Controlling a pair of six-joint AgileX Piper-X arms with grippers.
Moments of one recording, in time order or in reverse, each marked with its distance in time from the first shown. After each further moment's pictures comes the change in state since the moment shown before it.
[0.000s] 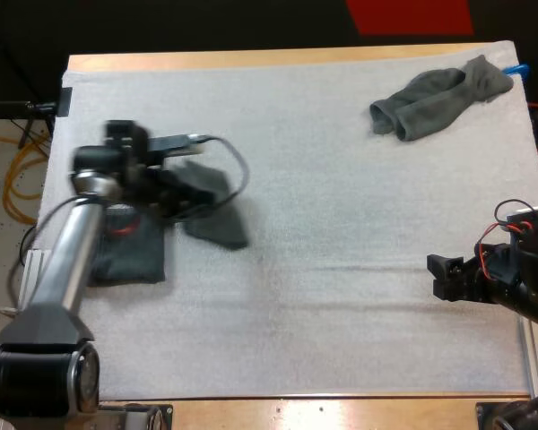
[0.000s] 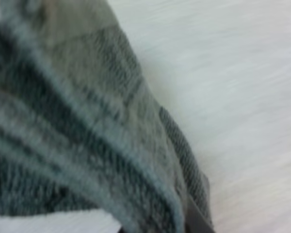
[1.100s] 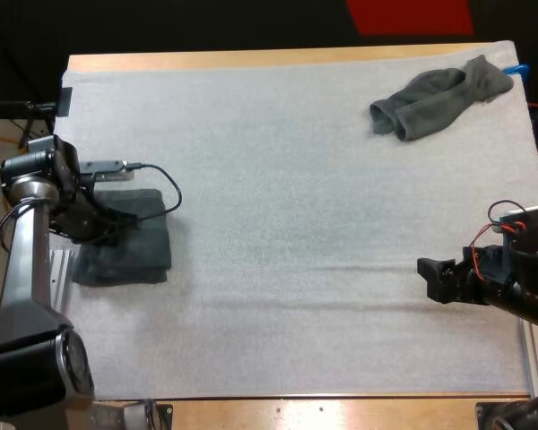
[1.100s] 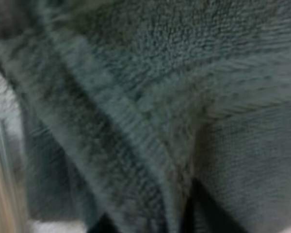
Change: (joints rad) left arm 0.248 0.029 -0.011 0.148 -0.459 0.139; right arm 0.000 0.002 0.037 -0.042 -0.071 0.017
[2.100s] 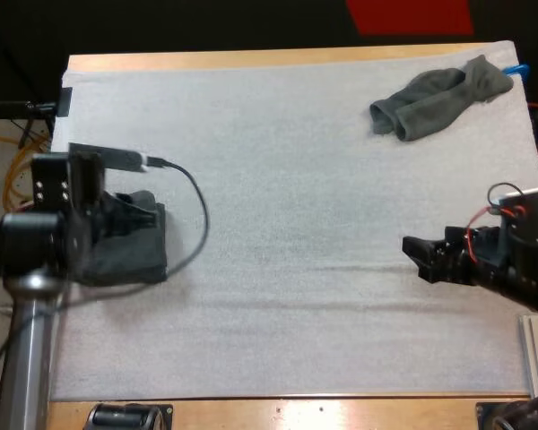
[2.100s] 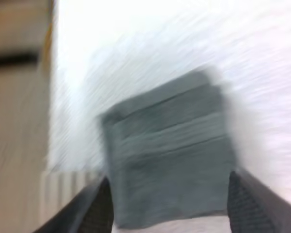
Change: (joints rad) left arm -0.340 -0.564 0.000 -0.044 -0.229 -0.171; right arm 0.000 0.065 0.000 -0.168 -0.081 0.067
